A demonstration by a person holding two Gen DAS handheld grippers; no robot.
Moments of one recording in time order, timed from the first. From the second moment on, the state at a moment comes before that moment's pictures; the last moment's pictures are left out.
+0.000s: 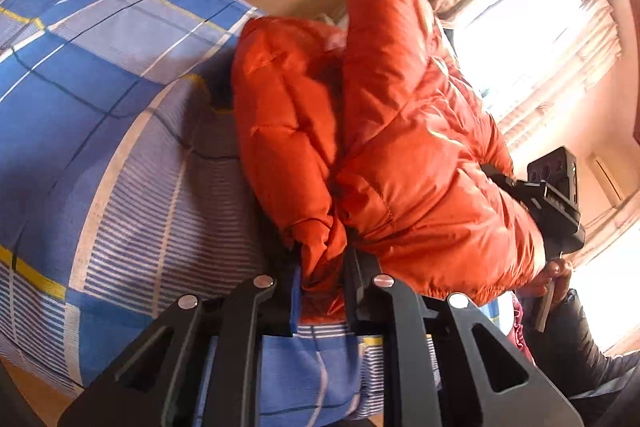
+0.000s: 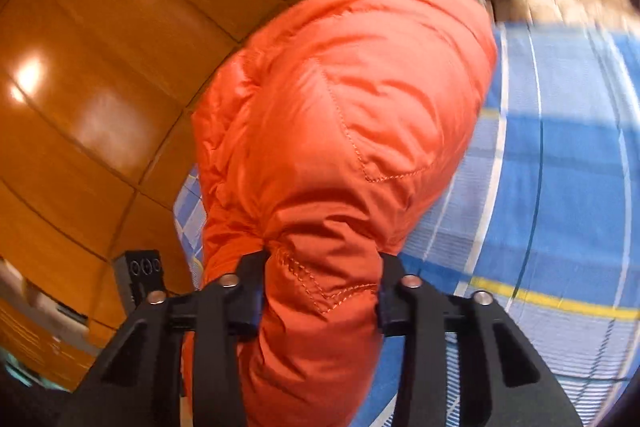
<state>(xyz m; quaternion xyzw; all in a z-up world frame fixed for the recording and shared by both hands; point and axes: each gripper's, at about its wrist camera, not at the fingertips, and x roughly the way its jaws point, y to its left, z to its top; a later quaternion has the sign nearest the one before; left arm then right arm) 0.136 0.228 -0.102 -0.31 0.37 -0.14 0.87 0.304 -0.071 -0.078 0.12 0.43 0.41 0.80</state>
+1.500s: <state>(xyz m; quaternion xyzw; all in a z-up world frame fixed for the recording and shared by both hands) 0.206 -0.030 -0.087 -0.16 0.42 -0.20 0.87 0.272 -0.254 -0.018 -0.11 0.42 0.16 0.89</state>
